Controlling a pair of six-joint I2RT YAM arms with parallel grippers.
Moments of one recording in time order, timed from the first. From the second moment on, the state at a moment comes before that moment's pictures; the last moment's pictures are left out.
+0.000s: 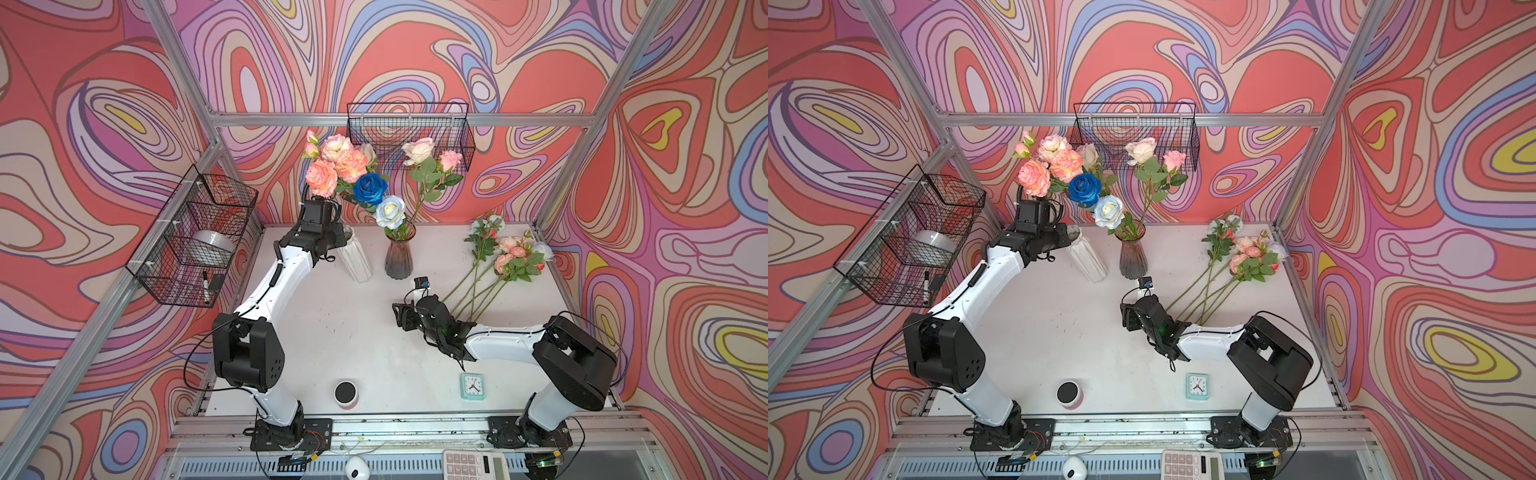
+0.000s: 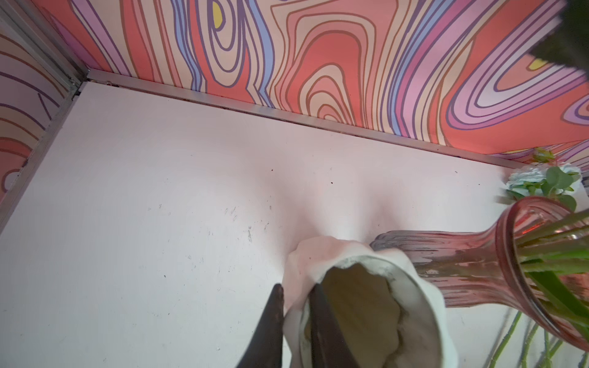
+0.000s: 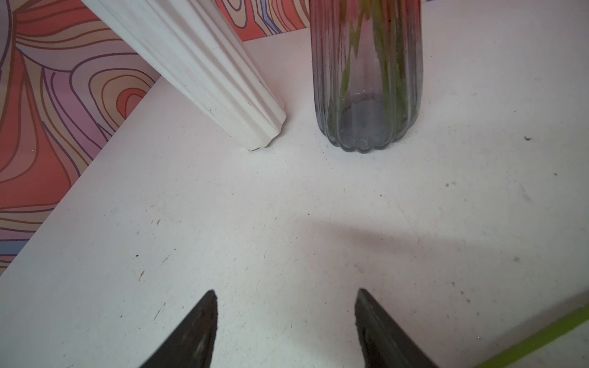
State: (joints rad) left arm -0.21 1.69 1.56 -0.56 -0.10 -0.37; right arm 0.85 1.65 0.75 0.39 0.25 0.54
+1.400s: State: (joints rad) left arm -0.24 1.49 1.37 -0.59 0.04 -0.45; right arm 0.97 1.81 0.97 0.60 0.24 0.23
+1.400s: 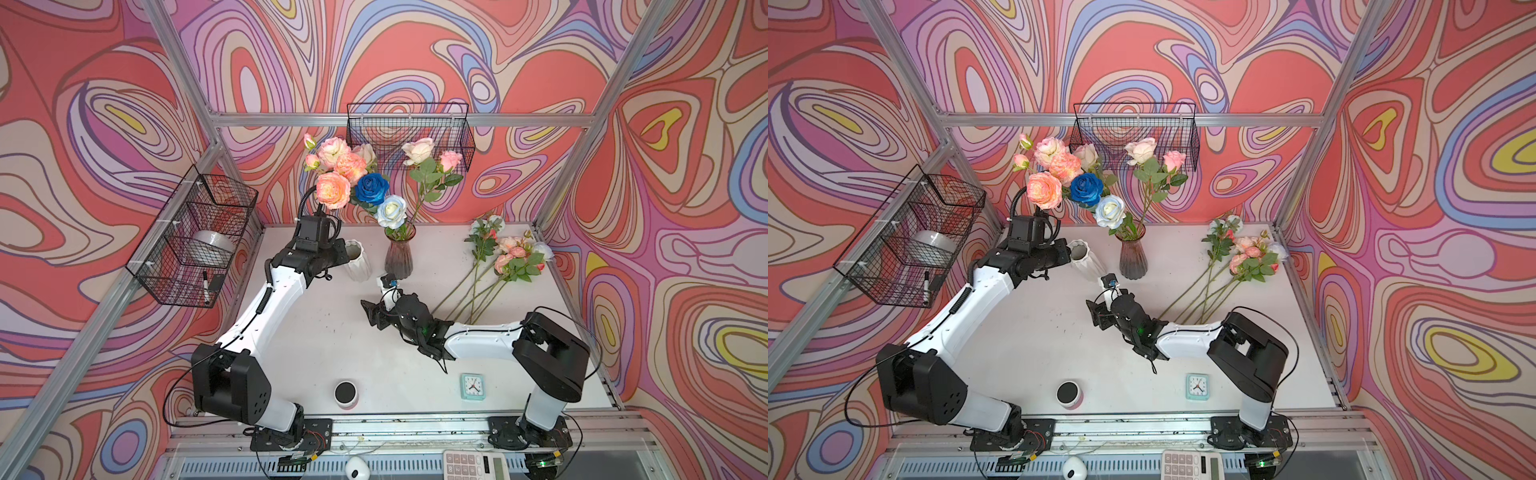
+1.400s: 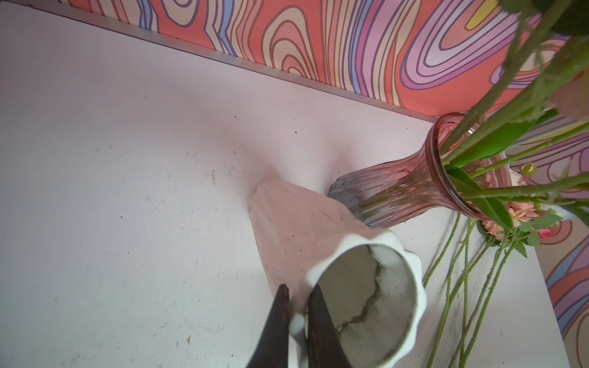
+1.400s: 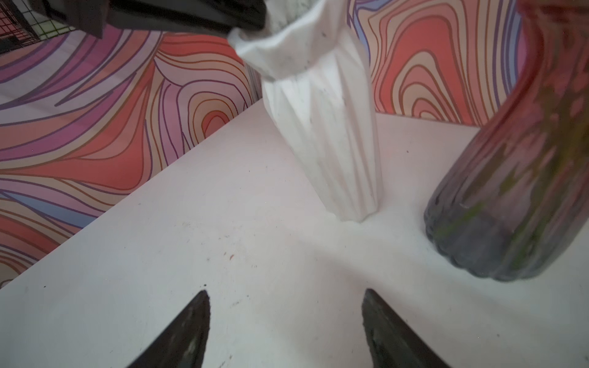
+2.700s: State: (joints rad) left arm -0.24 1.50 1.38 -0.59 0.07 -0.45; right arm 0.94 2.19 1.50 0.72 0.51 -0.18
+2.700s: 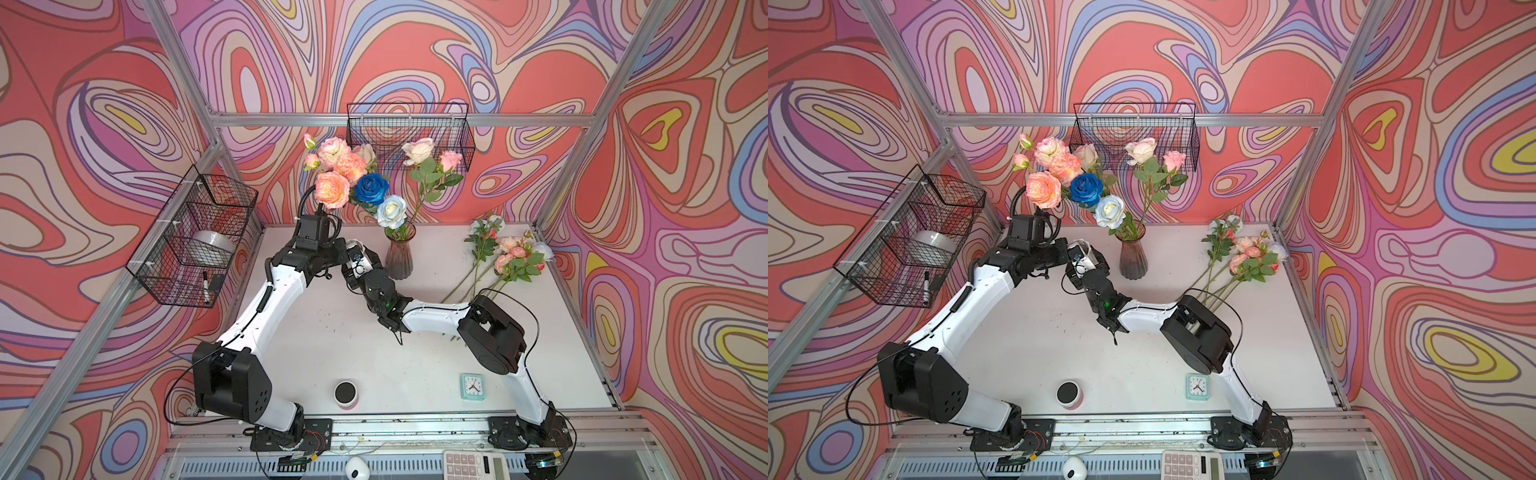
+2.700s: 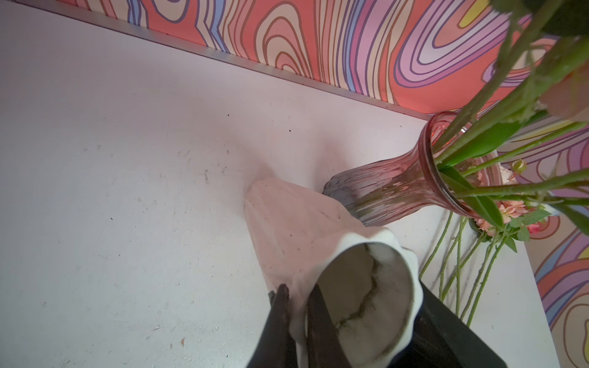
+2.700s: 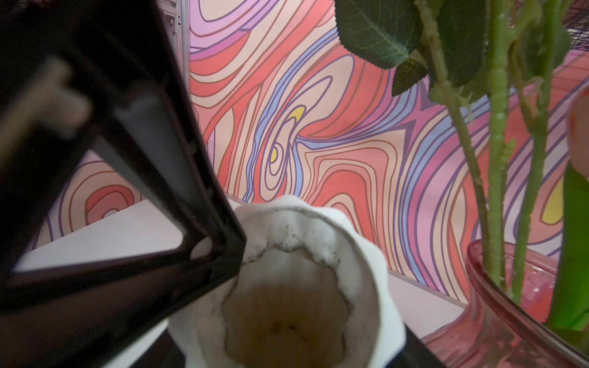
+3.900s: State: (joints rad) left arm -0.32 0.97 0.95 -0.49 0.31 -0.65; right arm 1.05 1.61 1.03 0.31 0.47 0.07
